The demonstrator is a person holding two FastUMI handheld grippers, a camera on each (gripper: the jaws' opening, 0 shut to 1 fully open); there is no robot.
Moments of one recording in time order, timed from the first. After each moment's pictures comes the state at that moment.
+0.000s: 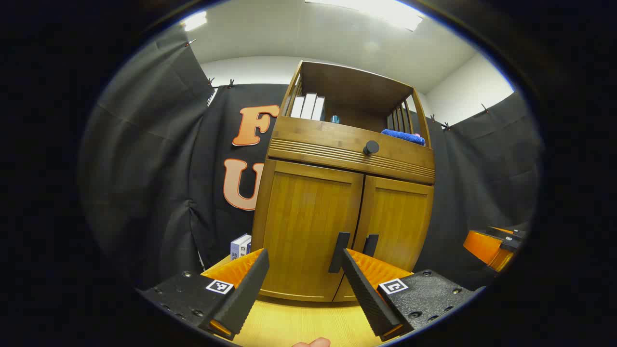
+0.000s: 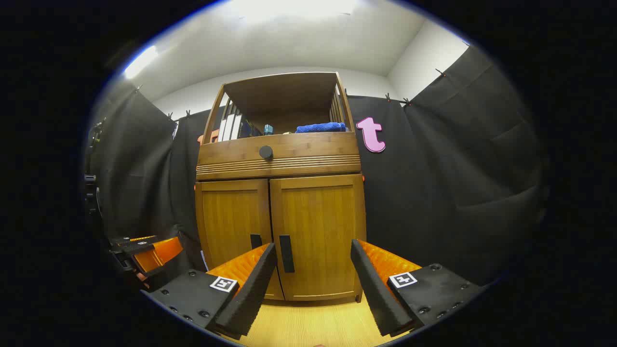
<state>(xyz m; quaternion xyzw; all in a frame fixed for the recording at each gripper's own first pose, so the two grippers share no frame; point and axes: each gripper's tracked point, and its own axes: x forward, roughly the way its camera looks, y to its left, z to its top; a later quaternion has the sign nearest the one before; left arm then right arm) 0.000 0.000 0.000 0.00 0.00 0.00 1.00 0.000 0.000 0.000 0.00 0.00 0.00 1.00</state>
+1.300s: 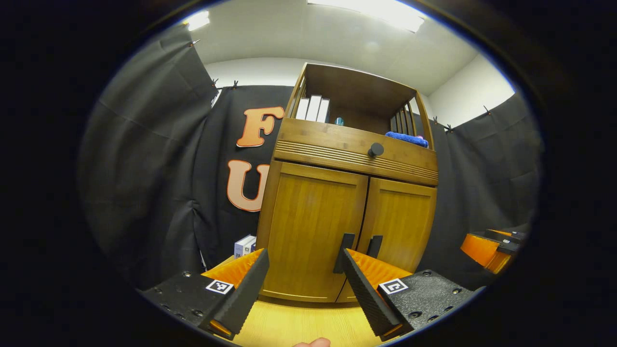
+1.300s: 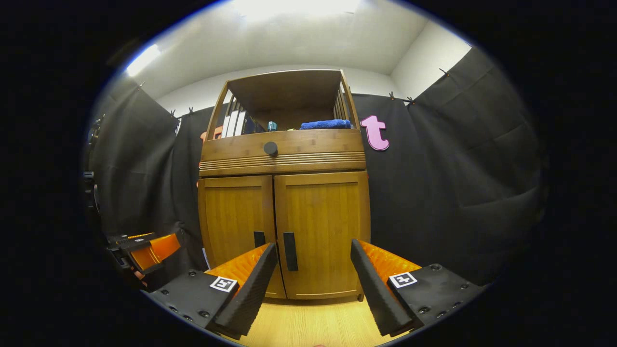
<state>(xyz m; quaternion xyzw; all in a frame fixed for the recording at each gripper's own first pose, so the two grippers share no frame) -0.003 0.015 0.001 0.00 -0.01 0.01 1.00 0.011 0.013 -0.008 0.00 0.00 0.01 1.00</state>
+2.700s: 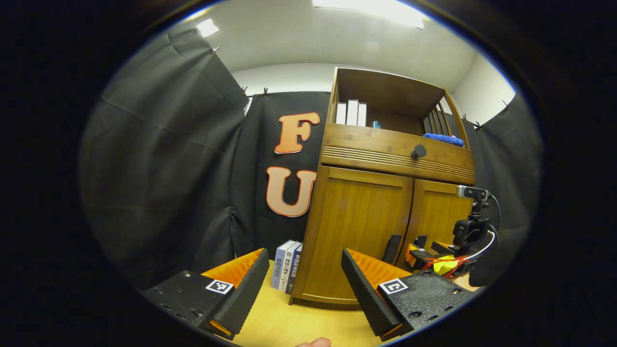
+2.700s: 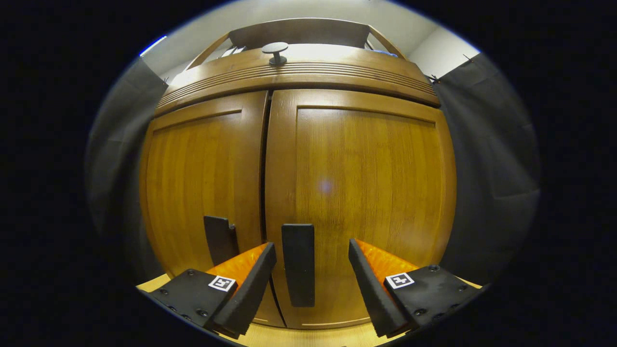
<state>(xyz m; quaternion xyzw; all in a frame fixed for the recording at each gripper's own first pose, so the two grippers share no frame) -0.015 0.093 0.002 0.01 -0.02 0.11 0.99 0.265 0.057 -0.140 -0.03 0.06 0.01 1.00</state>
